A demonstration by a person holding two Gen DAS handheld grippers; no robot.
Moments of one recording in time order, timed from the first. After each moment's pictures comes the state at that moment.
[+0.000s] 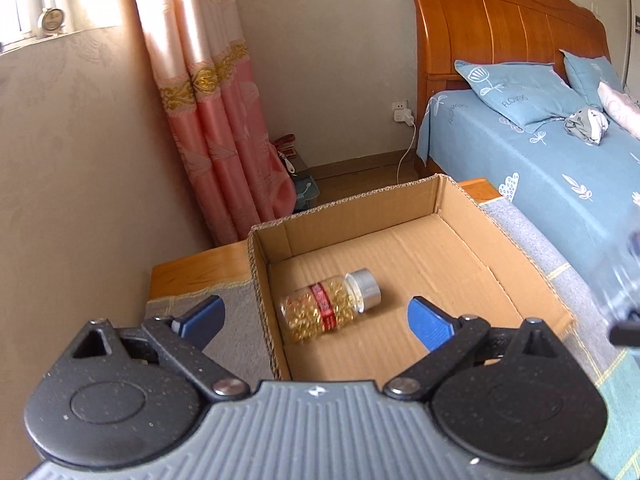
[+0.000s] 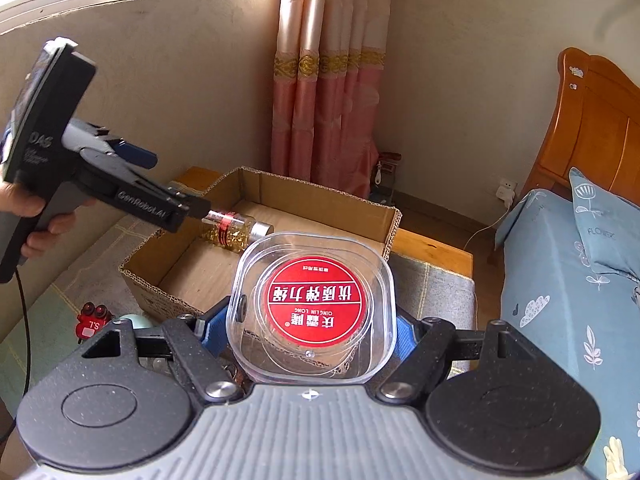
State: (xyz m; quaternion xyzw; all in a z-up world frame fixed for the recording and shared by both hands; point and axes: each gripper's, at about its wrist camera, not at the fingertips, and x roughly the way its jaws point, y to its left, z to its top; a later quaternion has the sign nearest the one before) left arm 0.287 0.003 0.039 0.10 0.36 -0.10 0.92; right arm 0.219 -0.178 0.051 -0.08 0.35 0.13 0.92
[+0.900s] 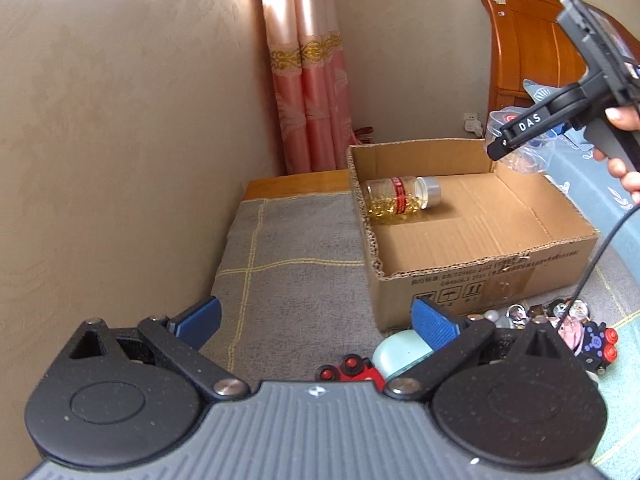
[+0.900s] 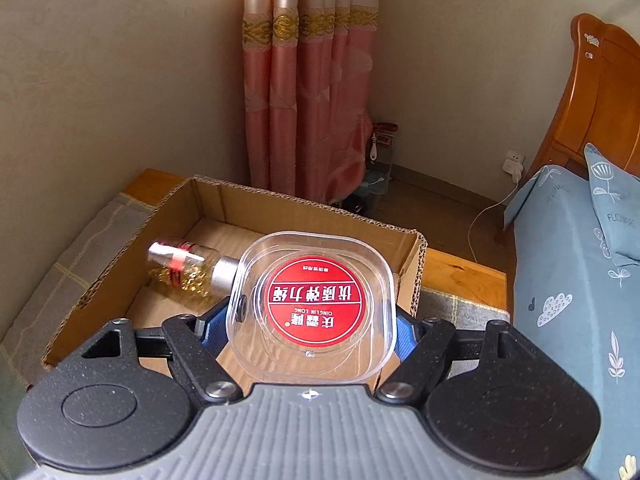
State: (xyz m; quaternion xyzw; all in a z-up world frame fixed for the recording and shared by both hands) left arm 0.169 0.062 0.006 0.06 0.34 0.02 0.94; right arm 0.365 -0.149 0.009 -0.06 0.40 0.08 0.91
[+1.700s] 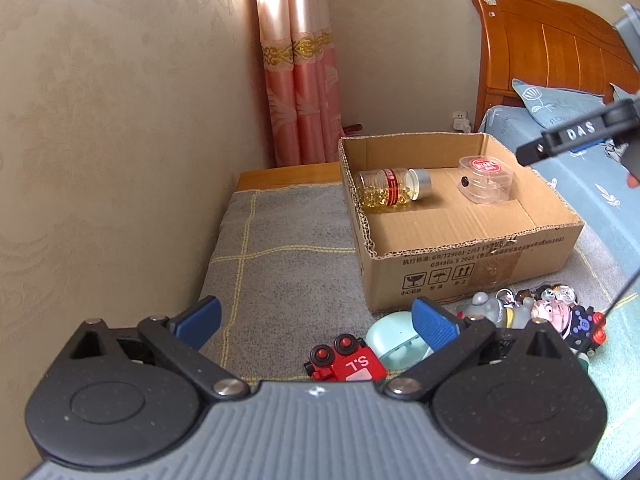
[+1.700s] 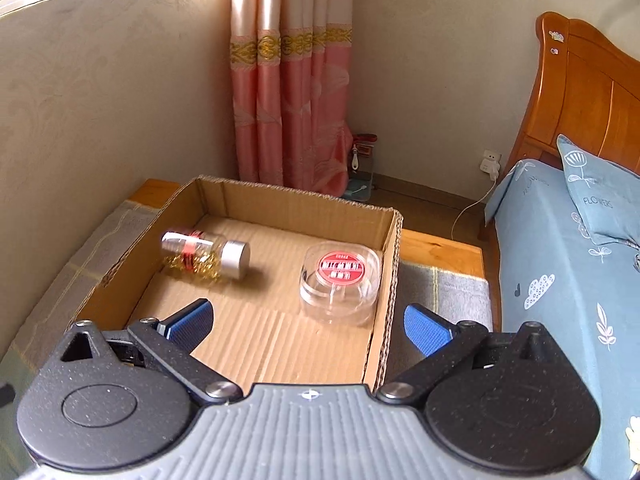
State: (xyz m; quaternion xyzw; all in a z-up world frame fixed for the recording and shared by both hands) left arm 0.149 0.068 -0.001 0.05 0.35 -0.01 0.94; right arm 0.279 -0.153 0.018 -0.05 0.37 0.07 0.92
